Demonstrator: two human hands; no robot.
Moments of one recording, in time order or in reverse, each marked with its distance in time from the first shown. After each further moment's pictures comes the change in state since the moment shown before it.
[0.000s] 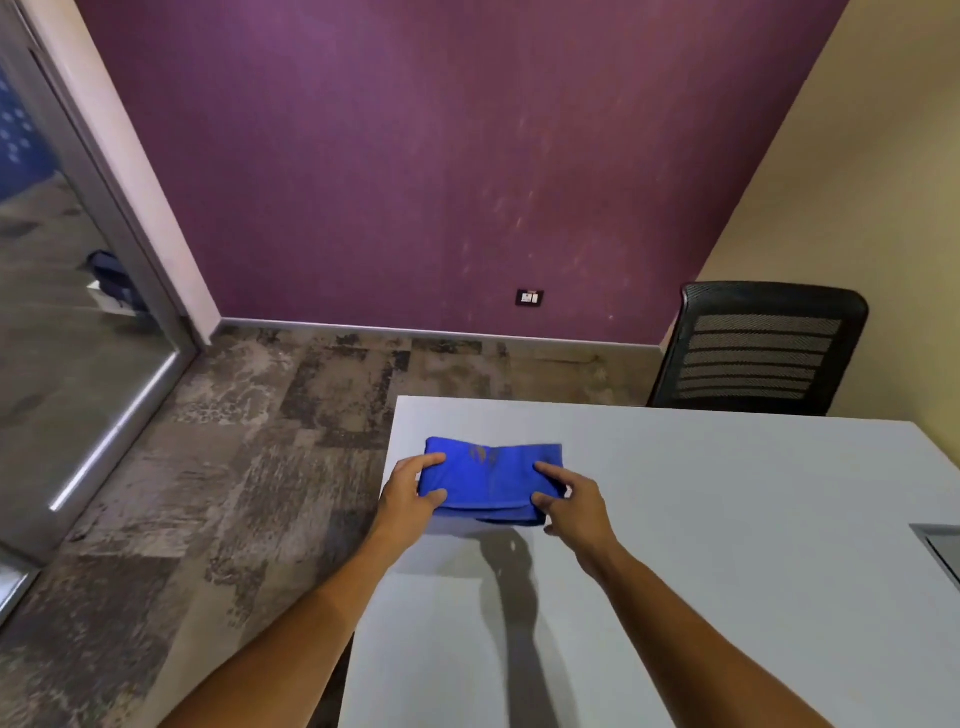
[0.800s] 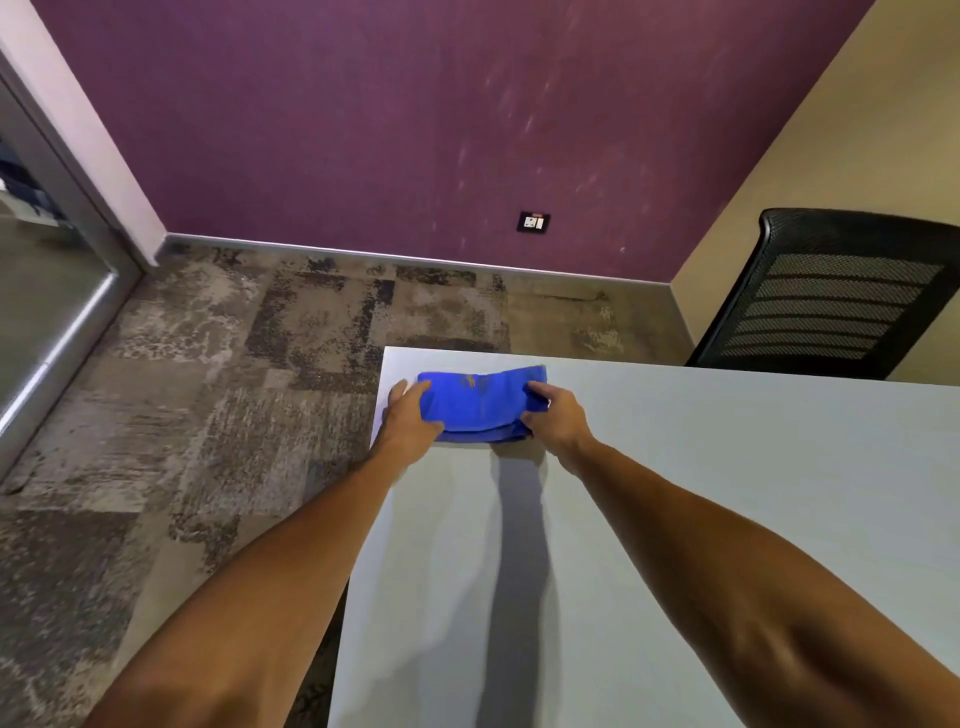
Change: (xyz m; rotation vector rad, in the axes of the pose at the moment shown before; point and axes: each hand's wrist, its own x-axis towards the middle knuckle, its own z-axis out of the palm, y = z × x) left_hand 0.174 -0.072 0.021 0.204 -0.027 -0.118; right_hand 0.177 -0.003 0.075 -0.291 -0.003 0.045
